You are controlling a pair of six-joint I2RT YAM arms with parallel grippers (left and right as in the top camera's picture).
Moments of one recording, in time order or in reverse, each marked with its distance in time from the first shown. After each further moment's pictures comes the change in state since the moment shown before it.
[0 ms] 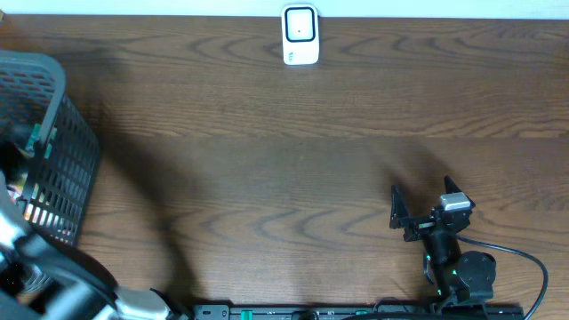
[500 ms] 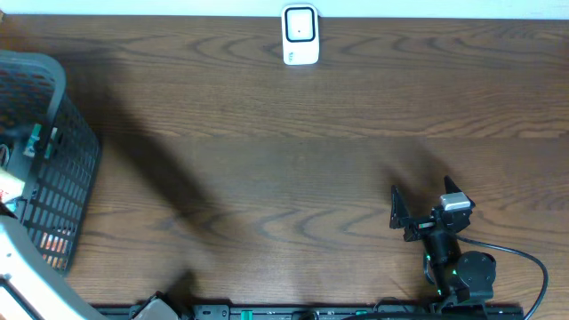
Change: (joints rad) left arm -0.009 -0.404 0.008 0.182 -0.001 -0.147; right arm 0.000 0.000 0.000 0.000 0.000 0.000
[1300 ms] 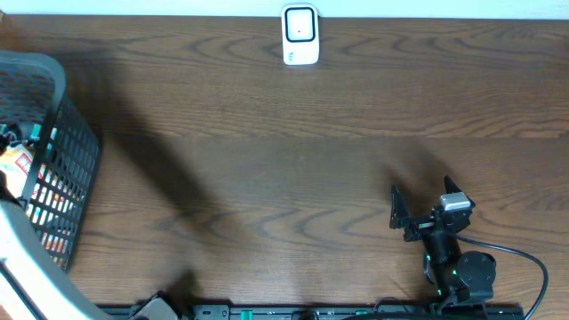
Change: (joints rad) left arm -0.053 0.085 0.008 -0.182 -0.098 -0.094; right arm 0.000 0.000 0.000 0.000 0.000 0.000
